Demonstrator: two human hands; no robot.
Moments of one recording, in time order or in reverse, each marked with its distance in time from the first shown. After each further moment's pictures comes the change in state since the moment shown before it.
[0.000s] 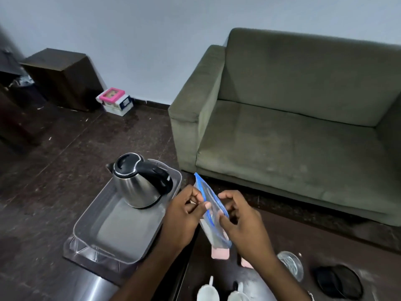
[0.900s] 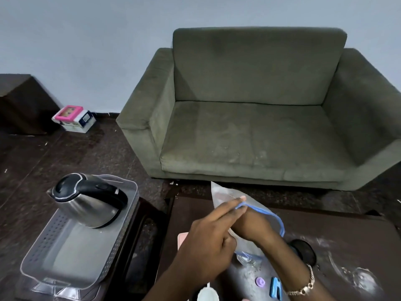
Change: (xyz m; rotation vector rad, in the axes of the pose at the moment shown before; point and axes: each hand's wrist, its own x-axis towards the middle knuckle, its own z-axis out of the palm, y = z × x) left_hand -0.052 0.082 0.142 0.387 -0.577 0.401; right_hand -0.009 0.050 -0.134 -0.601 -0.392 0.256
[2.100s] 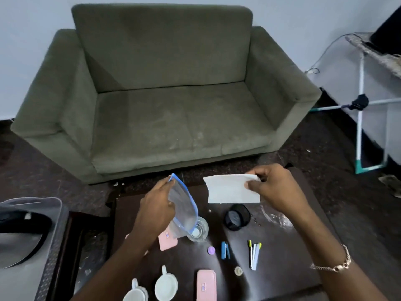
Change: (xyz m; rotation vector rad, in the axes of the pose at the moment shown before) left_hand 0.072 -0.053 0.056 0.237 -0.069 -0.331; right_hand -0.113 0.145 -0.063 0.437 0.544 0.386
